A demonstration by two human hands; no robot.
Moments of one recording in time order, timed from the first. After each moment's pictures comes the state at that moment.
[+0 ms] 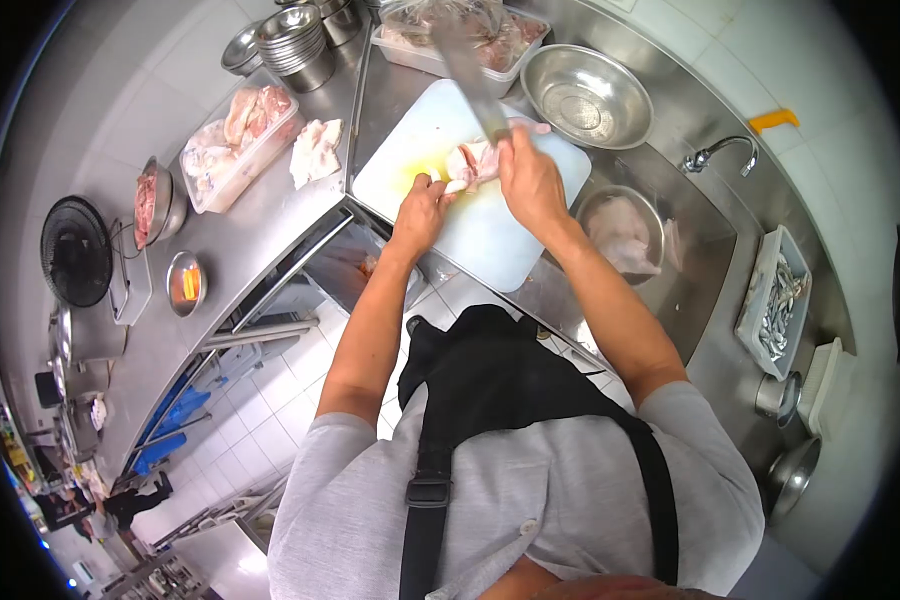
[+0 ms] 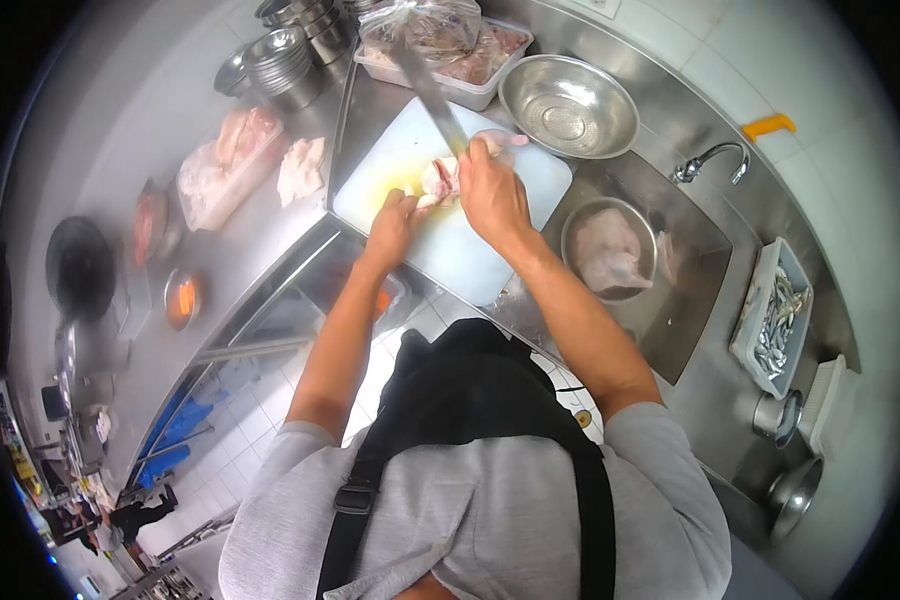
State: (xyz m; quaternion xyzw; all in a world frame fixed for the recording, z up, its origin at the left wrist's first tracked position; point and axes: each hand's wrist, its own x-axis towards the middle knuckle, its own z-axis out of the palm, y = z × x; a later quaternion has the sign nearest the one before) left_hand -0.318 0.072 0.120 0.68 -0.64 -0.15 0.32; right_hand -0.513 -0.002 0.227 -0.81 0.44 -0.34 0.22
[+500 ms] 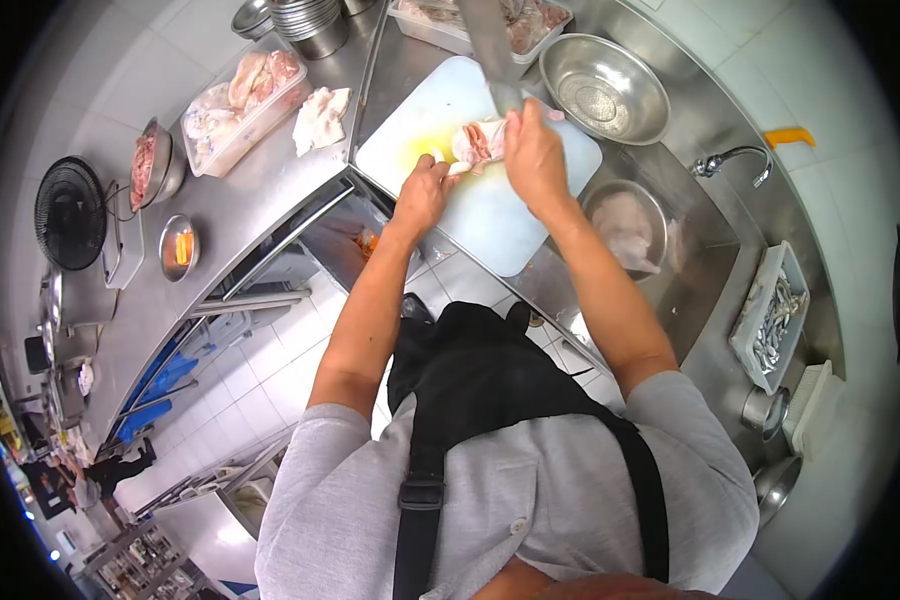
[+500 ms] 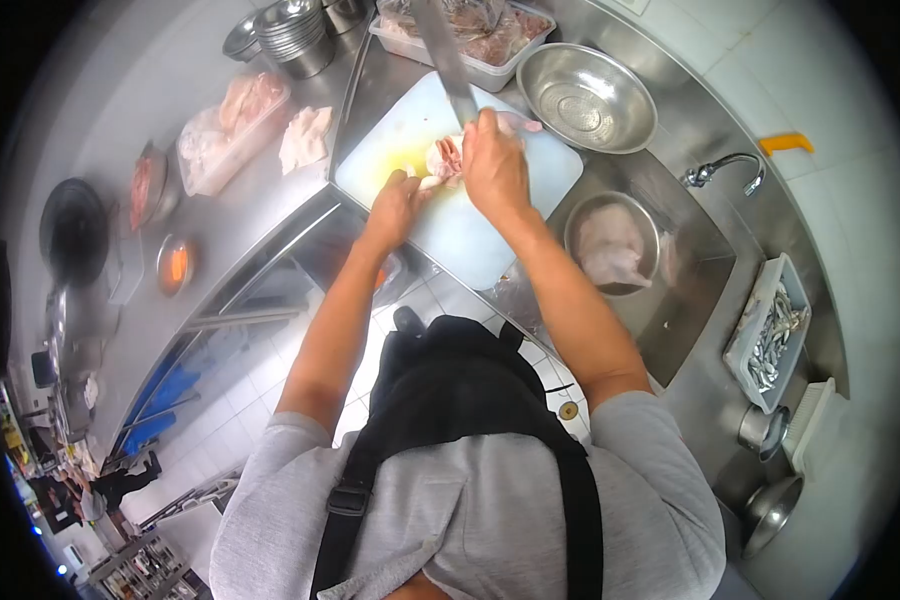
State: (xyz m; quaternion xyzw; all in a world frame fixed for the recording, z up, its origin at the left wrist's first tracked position) left_hand -0.318 0.077 0.109 0.70 -0.63 -0.13 0.31; right_hand -0.496 -0.008 0.231 -0.79 0.47 -0.32 0.22
